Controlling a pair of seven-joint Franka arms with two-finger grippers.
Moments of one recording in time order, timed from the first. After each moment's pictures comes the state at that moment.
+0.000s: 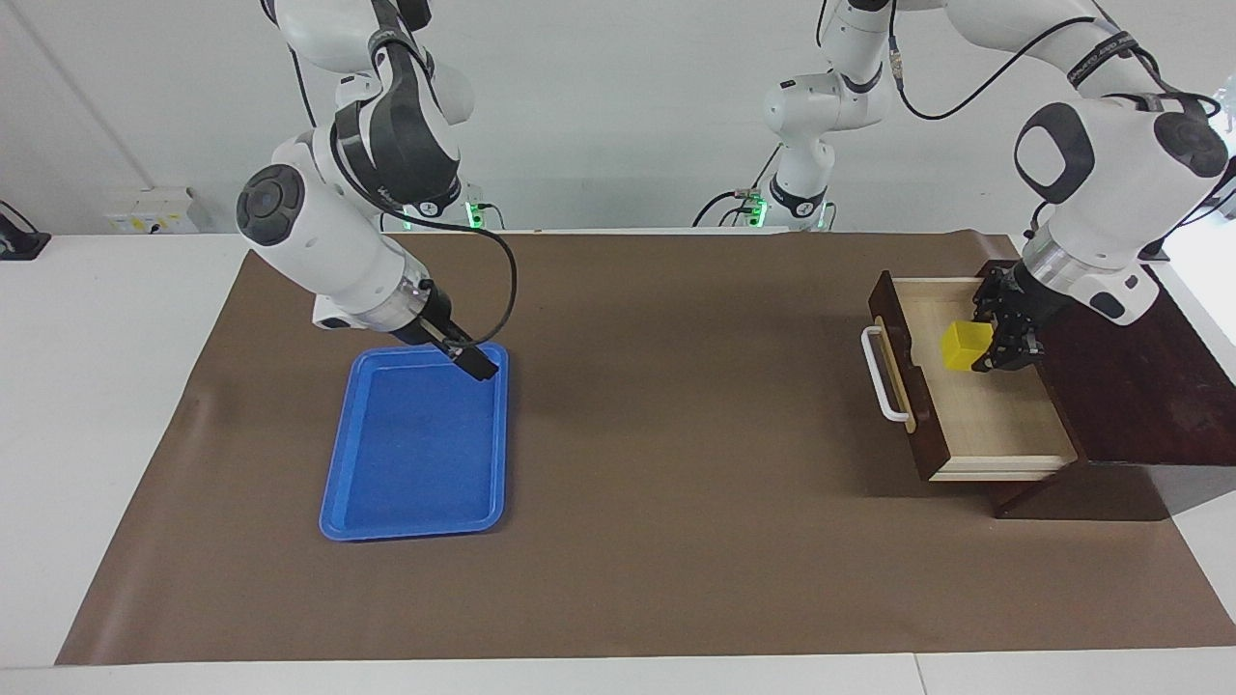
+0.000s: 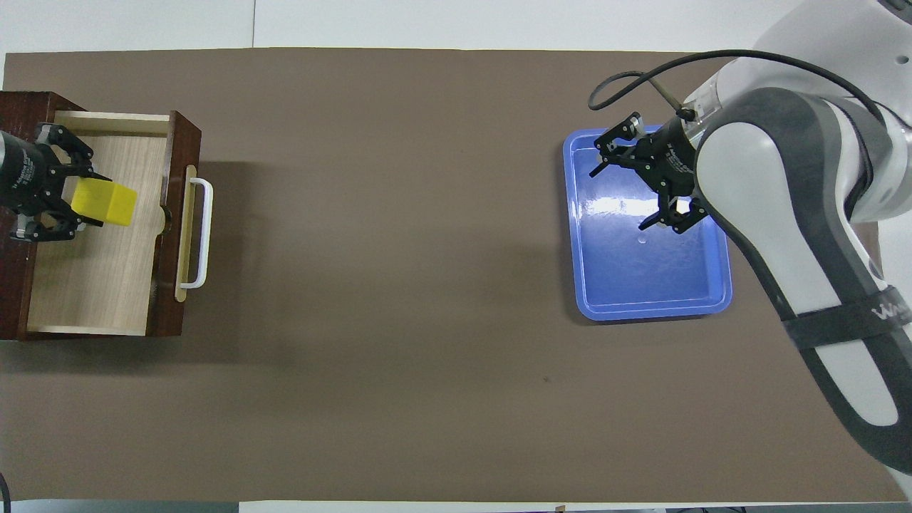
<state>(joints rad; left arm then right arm) 0.08 0.13 -0.03 -1.73 -0.04 1.84 -1.28 0.10 0.30 0.05 -1.46 0.27 1.61 0.87</state>
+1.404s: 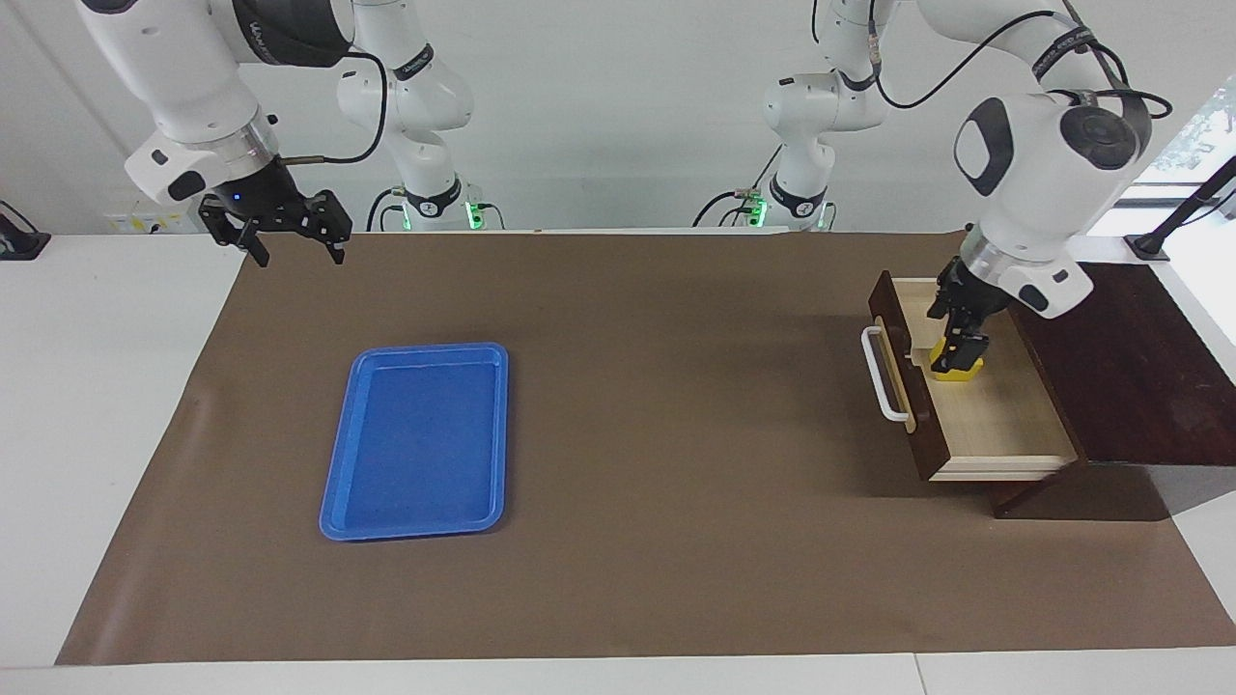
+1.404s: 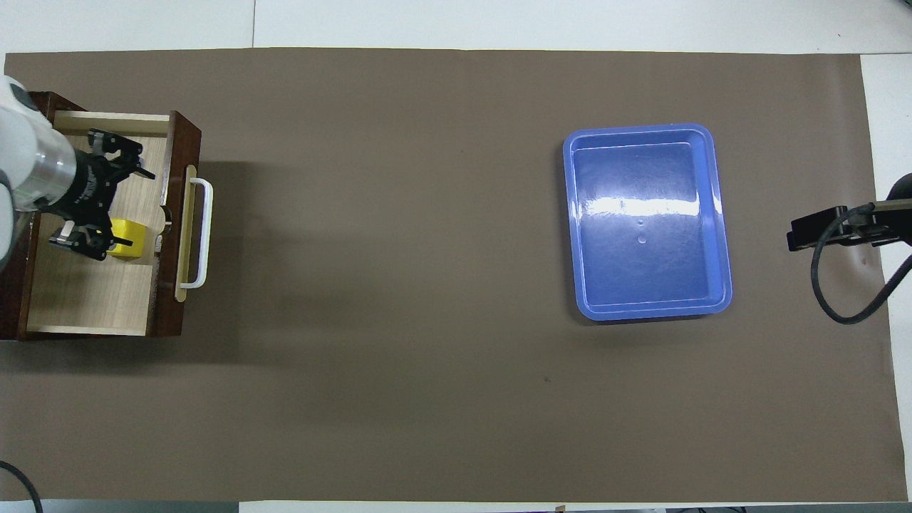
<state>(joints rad) -0.08 0.09 -0.06 -1.75 0.06 1.83 -1.36 -0.08 -0.05 0.05 -1.69 -0.01 1.57 -0.05</state>
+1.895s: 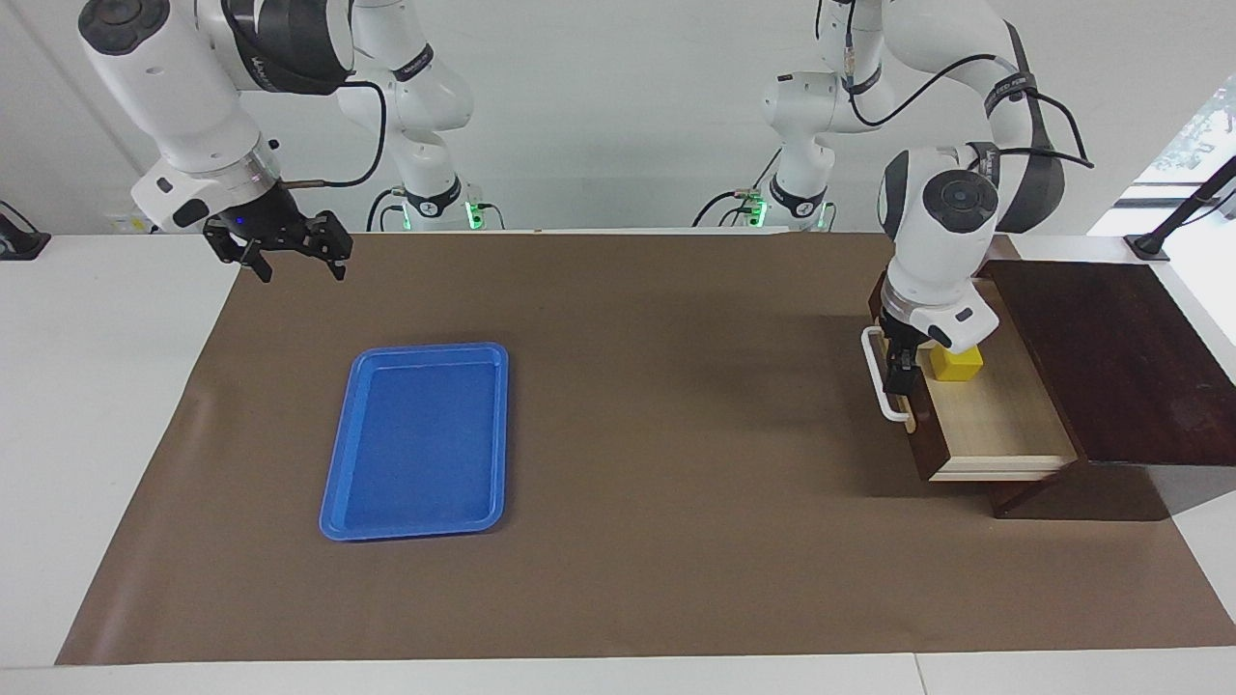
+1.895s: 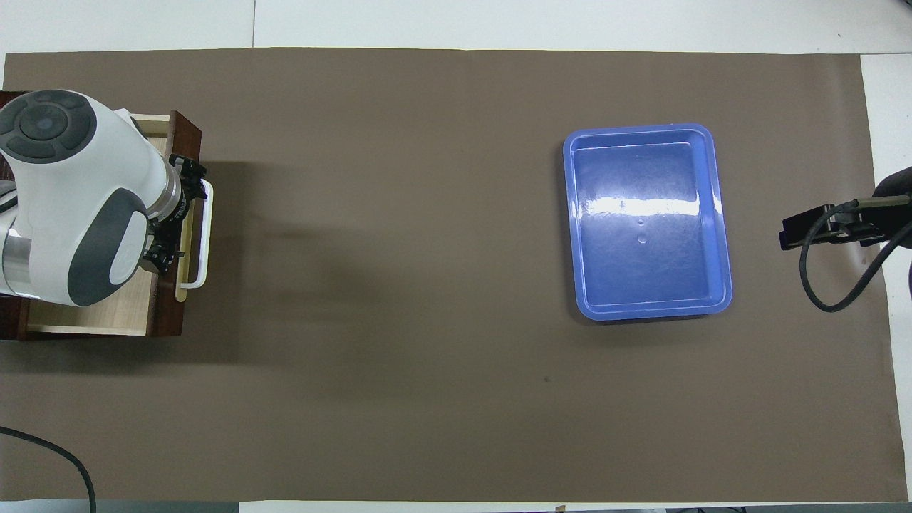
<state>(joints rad) -0.14 0.13 -0.06 -1.88 0.20 1.95 -1.52 -0.09 -0.04 0.05 -1.71 -0.01 1.59 -0.05</state>
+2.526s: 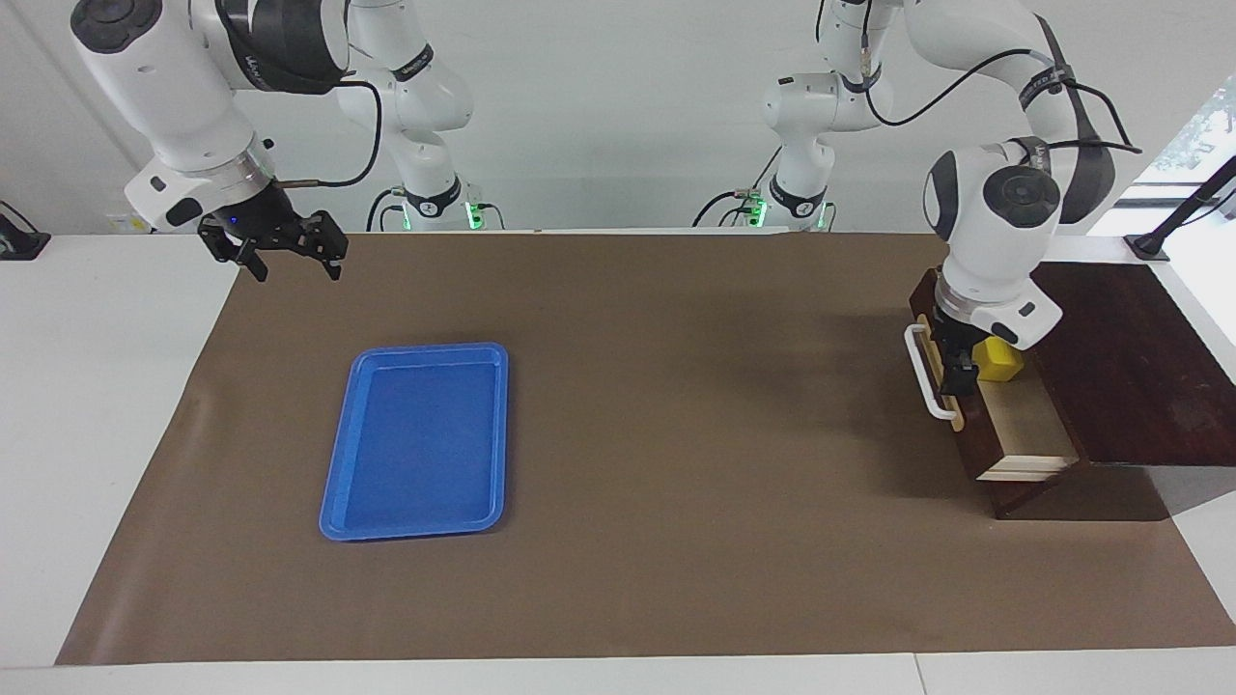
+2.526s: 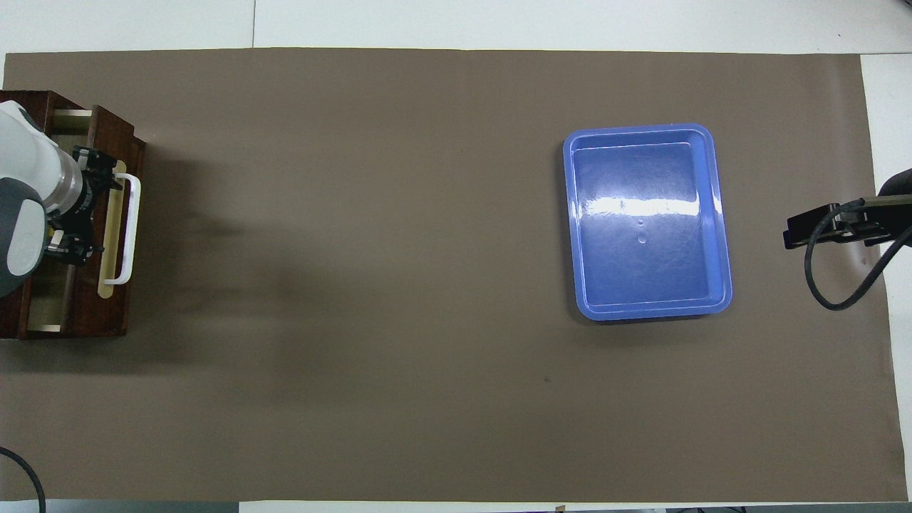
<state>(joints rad) 0.04 0.12 -0.04 -1.86 0.26 1.97 -1.42 -0.10 -0.04 0.05 -1.71 -0.01 1.59 -0.05</state>
